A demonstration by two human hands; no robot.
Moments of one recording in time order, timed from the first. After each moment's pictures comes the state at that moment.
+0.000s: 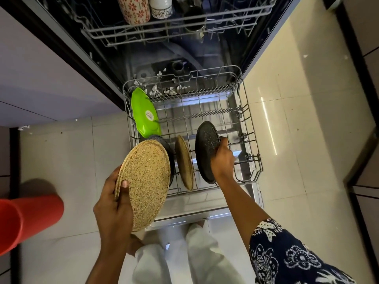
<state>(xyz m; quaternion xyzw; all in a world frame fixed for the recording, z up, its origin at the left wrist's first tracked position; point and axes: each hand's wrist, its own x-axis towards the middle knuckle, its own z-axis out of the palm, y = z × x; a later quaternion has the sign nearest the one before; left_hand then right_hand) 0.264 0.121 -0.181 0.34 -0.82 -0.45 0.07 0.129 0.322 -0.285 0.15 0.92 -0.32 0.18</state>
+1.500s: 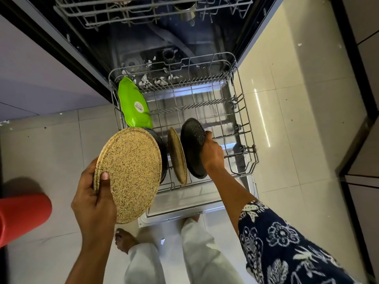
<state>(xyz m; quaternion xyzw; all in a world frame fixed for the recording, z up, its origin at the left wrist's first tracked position) 0.258 0.112 -0.196 0.36 -0.78 -0.50 0.11 0.124 0.322 -0.334 0.05 0.95 -0.18 0.25</state>
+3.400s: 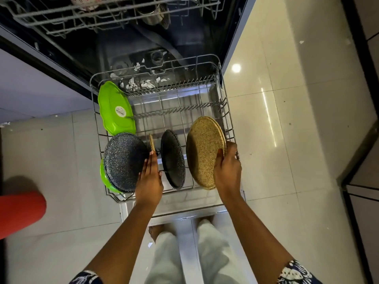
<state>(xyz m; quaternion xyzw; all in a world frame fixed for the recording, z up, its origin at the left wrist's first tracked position) 0.207 0.235 -0.349 0.17 -0.94 -0.25 -0.17 0.133 0.435 -0.286 0.14 0.91 -0.36 0.11</state>
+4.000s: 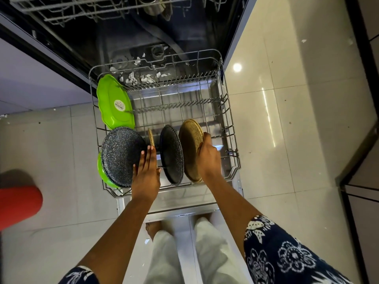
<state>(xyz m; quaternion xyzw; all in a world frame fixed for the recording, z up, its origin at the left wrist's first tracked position) 0.211 0.233 -0.352 0.15 -0.95 -0.20 -0.18 0.115 0.400 -0.327 0.07 0.92 -0.28 0.25</state>
